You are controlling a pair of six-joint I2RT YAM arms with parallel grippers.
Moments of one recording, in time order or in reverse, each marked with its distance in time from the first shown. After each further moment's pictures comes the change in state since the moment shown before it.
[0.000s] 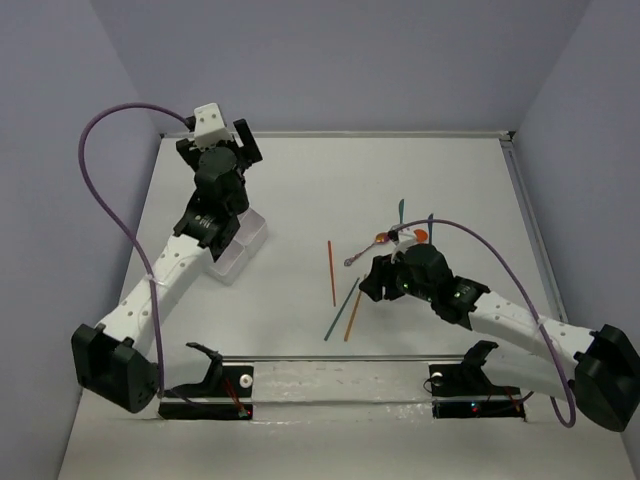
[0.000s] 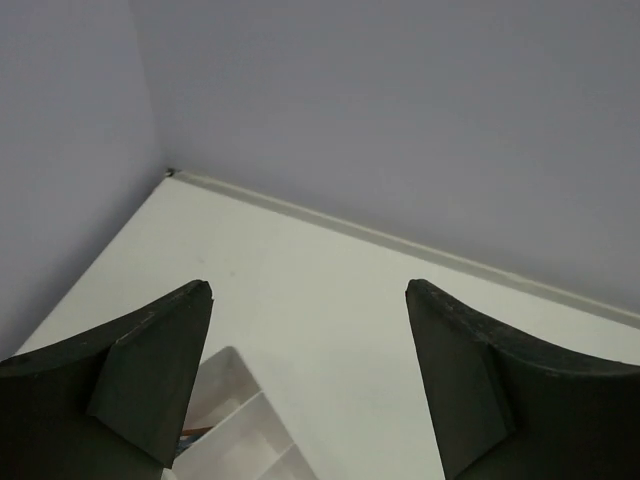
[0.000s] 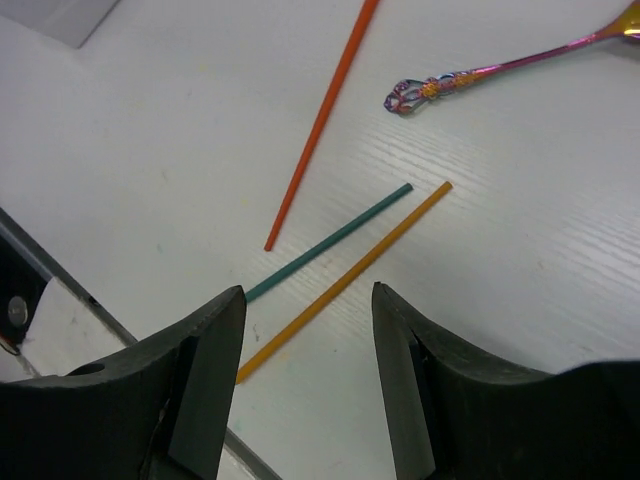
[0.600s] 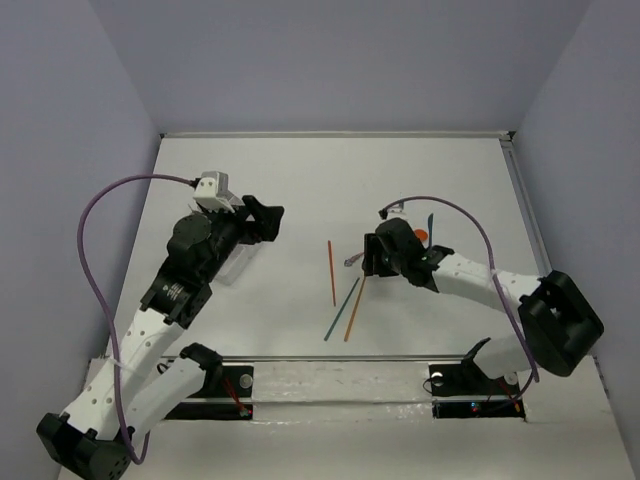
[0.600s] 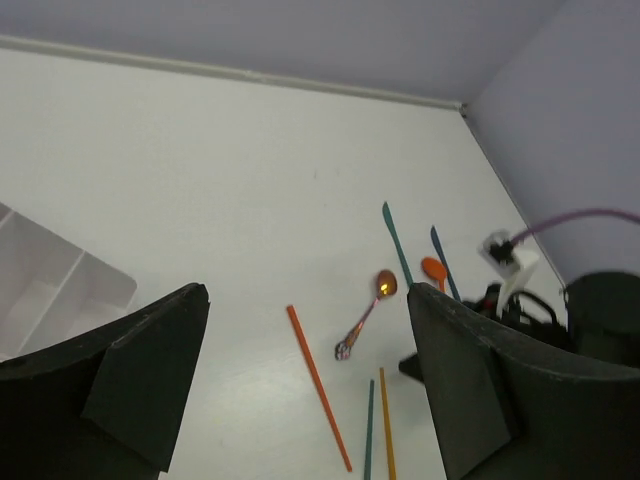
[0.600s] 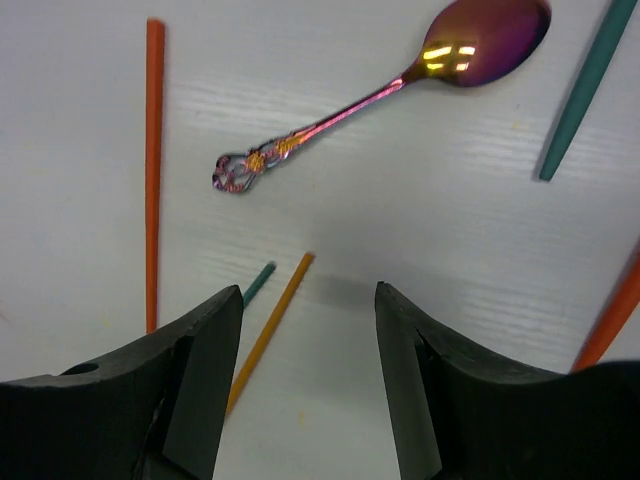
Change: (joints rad) left arm -0.055 -0.492 -0.283 -0.276 0.671 -0.323; right arm -0.044 0.360 0.235 -0.180 0.277 0.058
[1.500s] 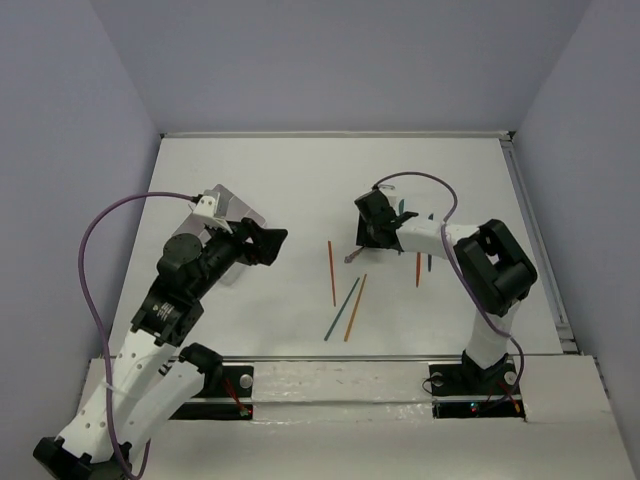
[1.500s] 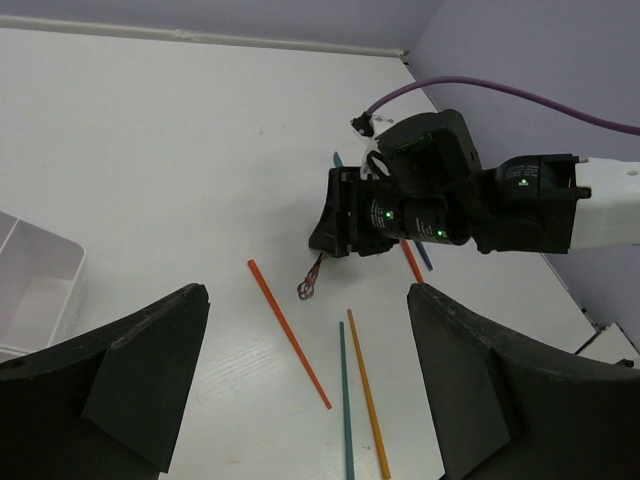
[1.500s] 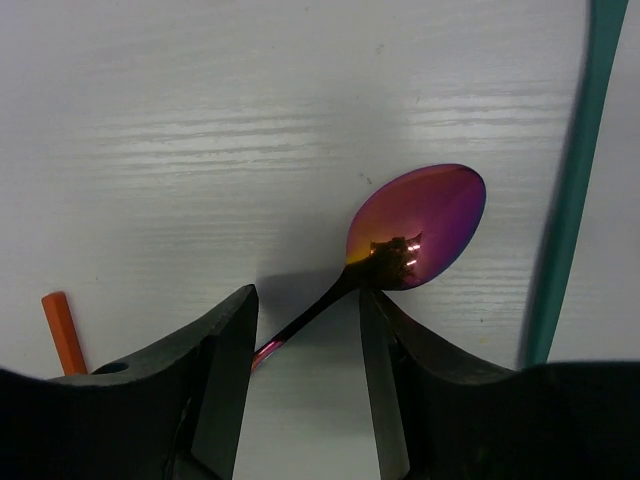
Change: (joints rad) left arm 0.000 -0.159 -0.113 -0.072 0.204 0.010; right arm -0.129 0.488 0.385 -0.023 0.119 0.063
